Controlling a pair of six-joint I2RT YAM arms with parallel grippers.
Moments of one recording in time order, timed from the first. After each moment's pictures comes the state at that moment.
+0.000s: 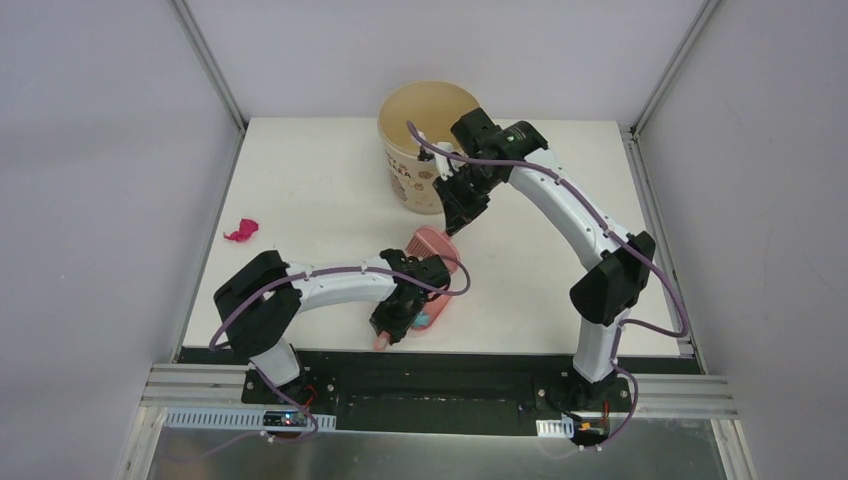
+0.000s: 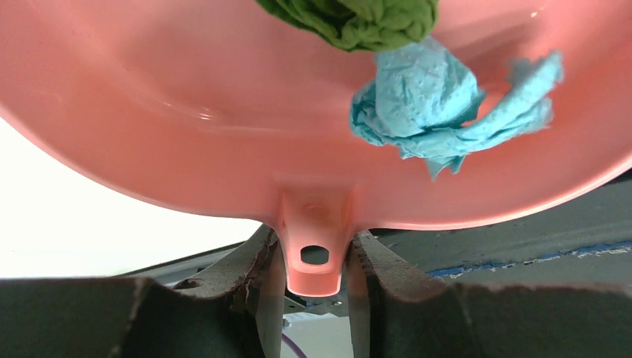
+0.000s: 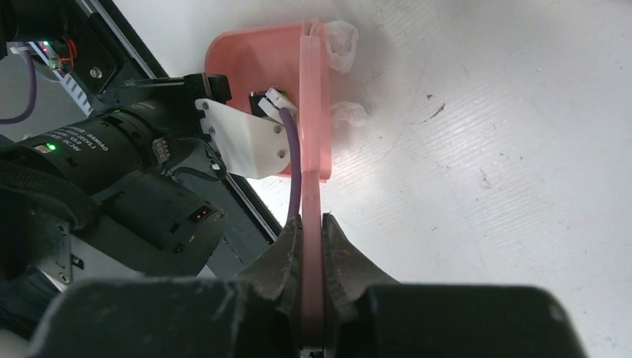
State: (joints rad) left arm -1.03 1.63 1.02 -0.98 -0.03 -0.48; right arm 0.66 1.88 2.02 -1.34 -0.41 -0.16
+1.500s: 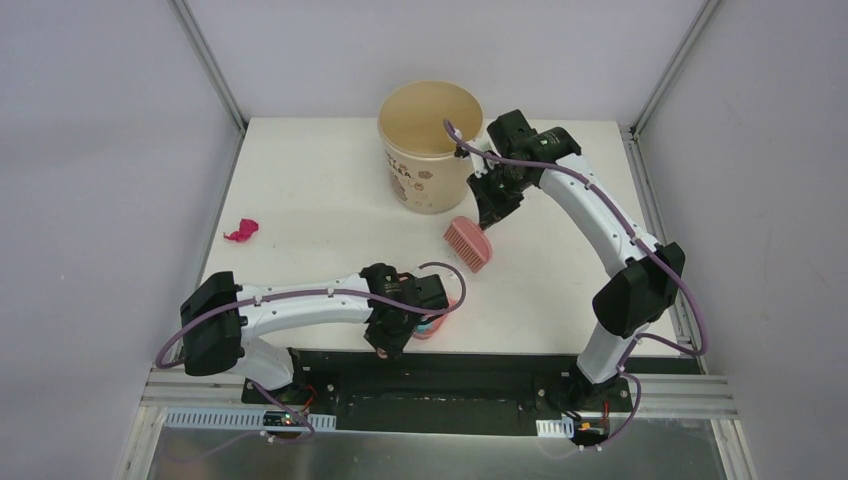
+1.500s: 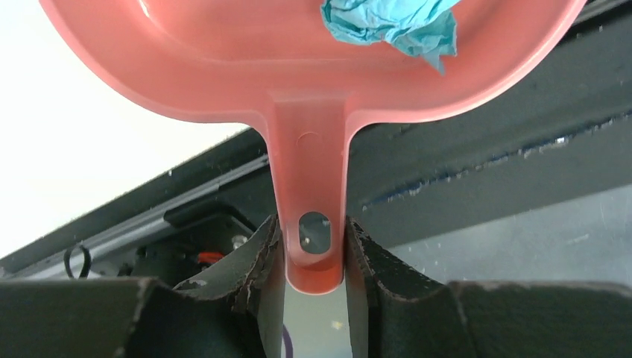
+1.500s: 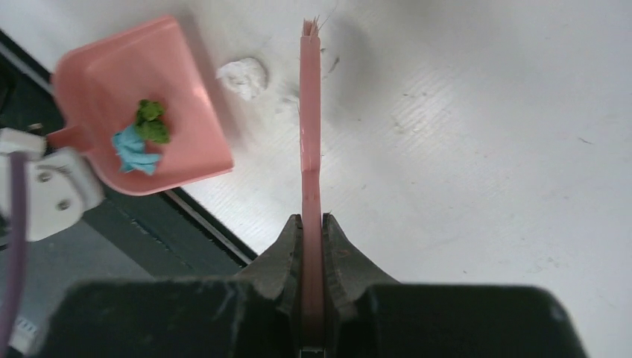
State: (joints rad) left arm -1.22 1.44 1.00 -1.08 -0.06 -0.67; right arm 0.53 1.74 1.80 -1.27 -0.30 -0.19
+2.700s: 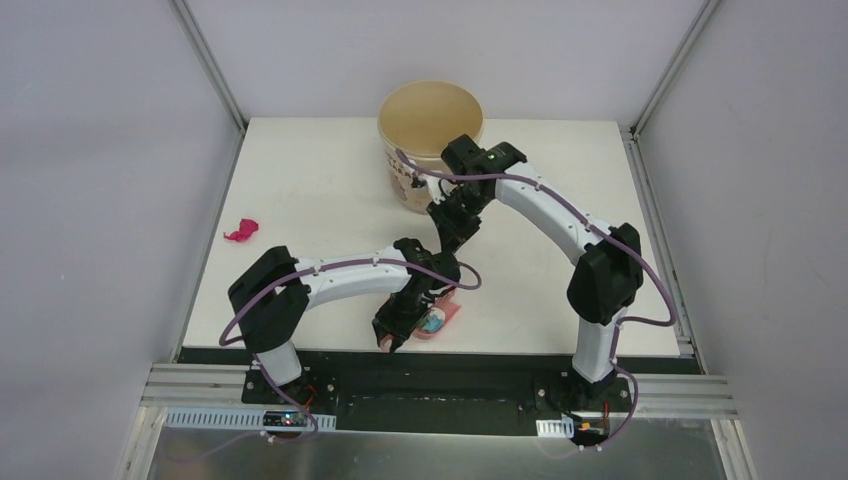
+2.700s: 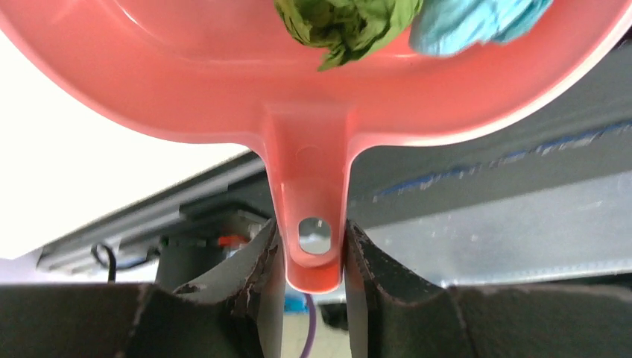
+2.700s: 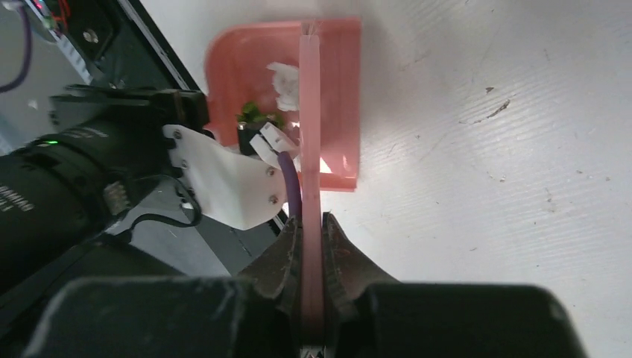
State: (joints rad) left arm -1.06 1.72 1.20 -1.26 0.13 -0.44; right arm 0.70 1.89 1.78 -1.23 -0.46 -0.19
